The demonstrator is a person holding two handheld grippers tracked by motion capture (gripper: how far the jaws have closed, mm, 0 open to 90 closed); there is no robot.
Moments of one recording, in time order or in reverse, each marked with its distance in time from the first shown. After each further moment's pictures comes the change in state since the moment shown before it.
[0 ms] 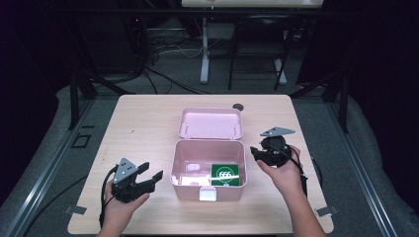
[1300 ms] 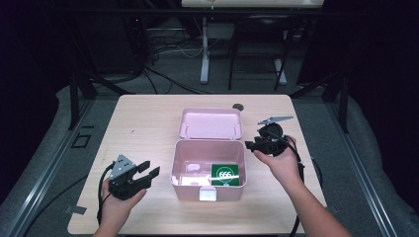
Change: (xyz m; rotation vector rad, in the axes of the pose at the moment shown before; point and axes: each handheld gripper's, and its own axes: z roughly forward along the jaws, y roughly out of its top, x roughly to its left) left arm 0.002 0.011 -0.006 0.004 -0.006 -0.016; right arm -0.006 0.032 0.006 0.068 0.128 0.088
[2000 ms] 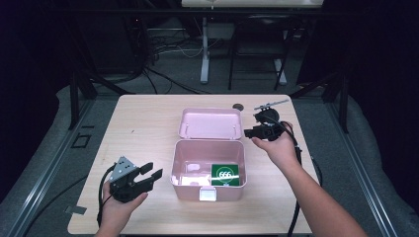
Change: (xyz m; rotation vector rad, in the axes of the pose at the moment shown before) left arm -0.011 0.004 -0.006 -0.016 -0.064 -0.005; right arm -0.002 0.039 0.005 0.039 -0.042 0.040
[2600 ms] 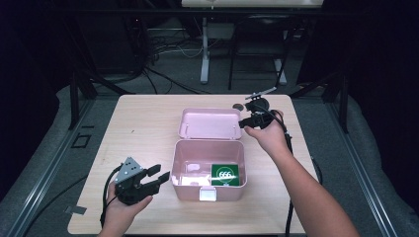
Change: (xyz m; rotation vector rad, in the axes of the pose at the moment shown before) left arm -0.018 0.008 0.001 0.006 -0.053 0.036; right arm 0.007 0.033 0.022 0.056 -0.056 0.006
